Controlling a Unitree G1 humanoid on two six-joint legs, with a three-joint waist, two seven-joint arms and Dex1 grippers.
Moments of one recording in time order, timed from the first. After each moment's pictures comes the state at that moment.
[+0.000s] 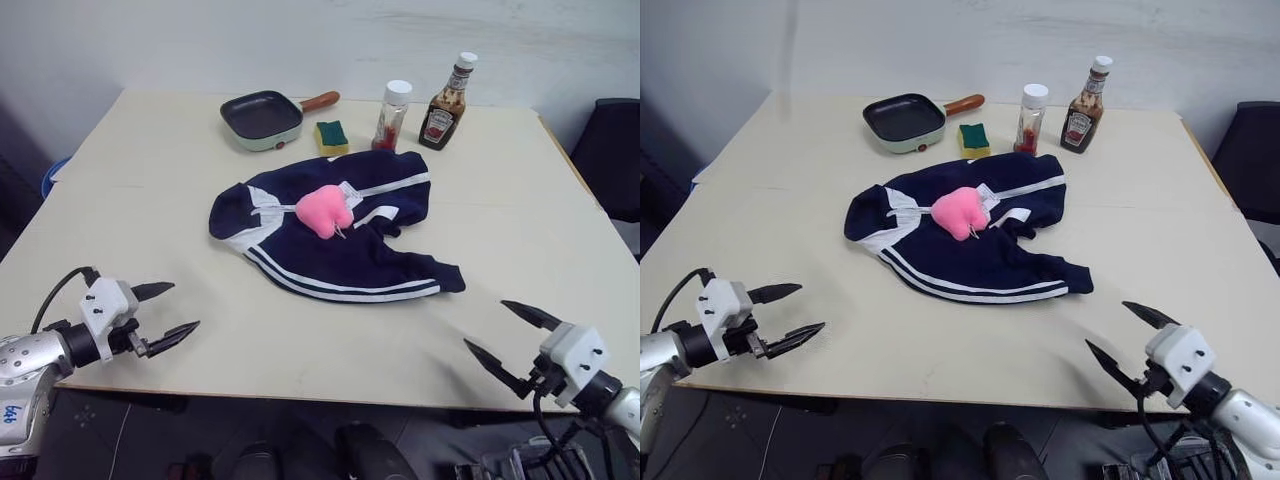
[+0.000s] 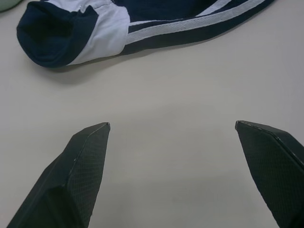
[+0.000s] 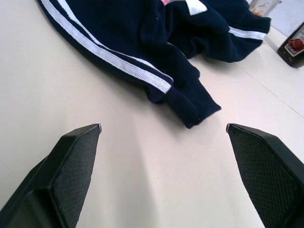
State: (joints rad) left arm 0.08 0.79 0.37 -0.06 -0.37 0.11 -0.97; right arm 0.41 -0.63 -0.41 -0.40 0.32 -0.06 0.78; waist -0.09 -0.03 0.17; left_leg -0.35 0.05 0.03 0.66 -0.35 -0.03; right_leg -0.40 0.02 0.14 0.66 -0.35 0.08
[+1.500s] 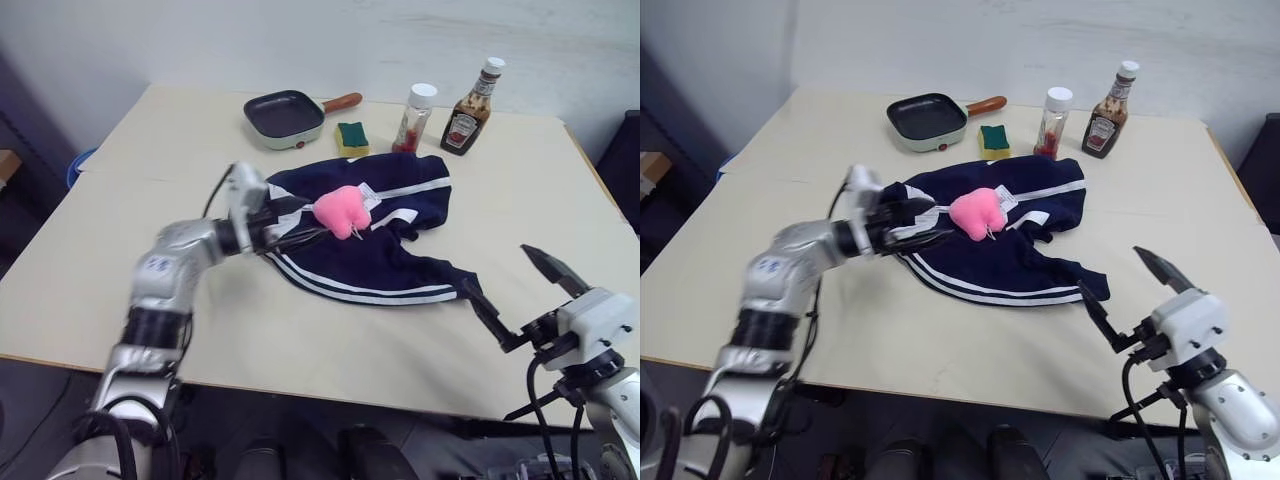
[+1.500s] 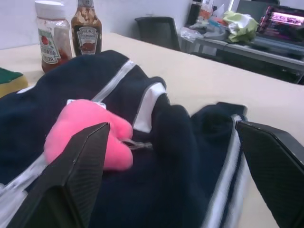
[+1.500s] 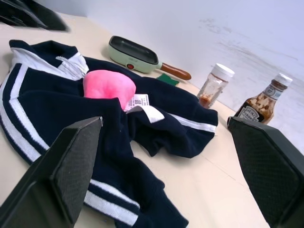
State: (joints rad) left arm -0.89 0.31 -0.05 0.45 -0.36 0.42 -0.84; right arm 0.34 -0.47 -0.39 -0.63 0.33 -0.01 0.55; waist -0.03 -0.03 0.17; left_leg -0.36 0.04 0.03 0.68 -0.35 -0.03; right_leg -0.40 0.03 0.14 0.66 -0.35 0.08
